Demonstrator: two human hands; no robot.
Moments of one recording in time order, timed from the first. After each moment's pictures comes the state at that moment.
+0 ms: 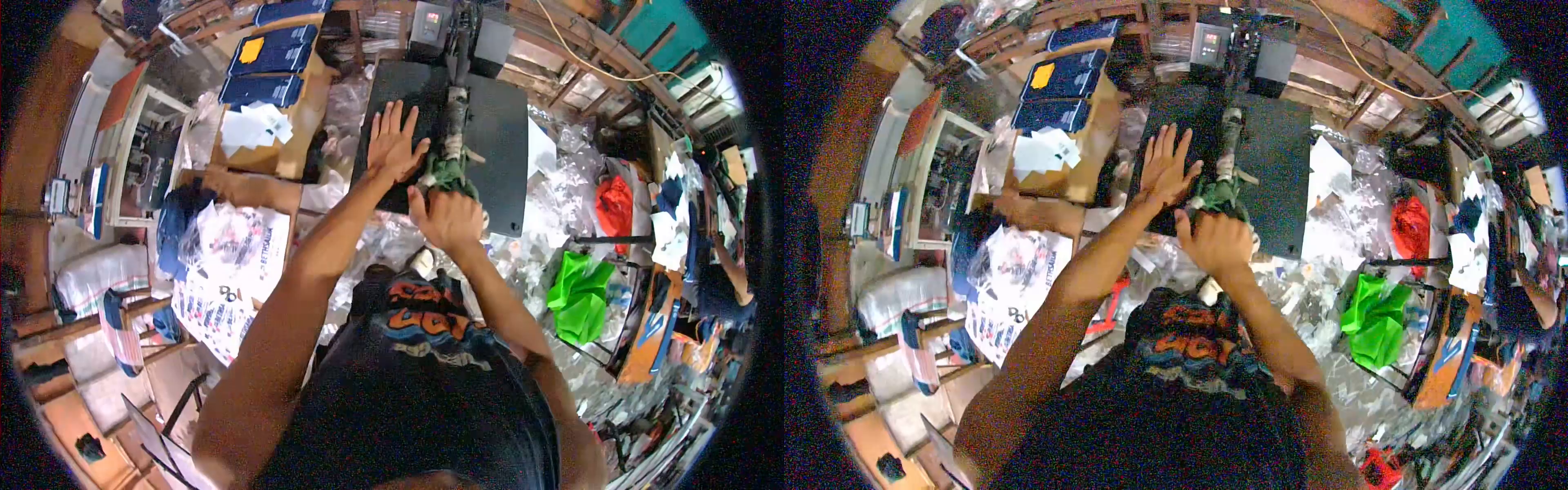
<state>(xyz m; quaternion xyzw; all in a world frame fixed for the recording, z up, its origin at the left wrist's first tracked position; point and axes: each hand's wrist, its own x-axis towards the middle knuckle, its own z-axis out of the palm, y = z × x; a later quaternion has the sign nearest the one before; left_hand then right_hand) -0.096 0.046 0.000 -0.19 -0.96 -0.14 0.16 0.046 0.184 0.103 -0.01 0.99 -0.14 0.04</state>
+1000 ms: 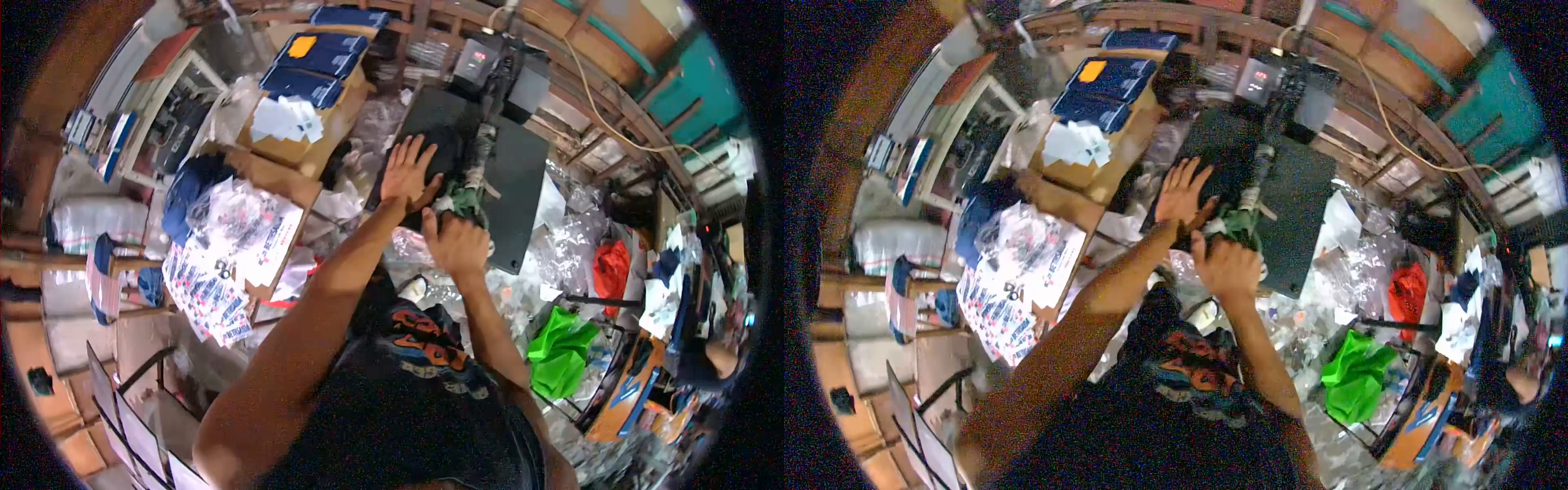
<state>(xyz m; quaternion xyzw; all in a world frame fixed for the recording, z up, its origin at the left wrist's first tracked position) -0.059 0.036 0.010 -0.13 -0.96 -0.20 0.16 0.055 0.186 0.090 -0.07 0.99 -0.11 -0.09</state>
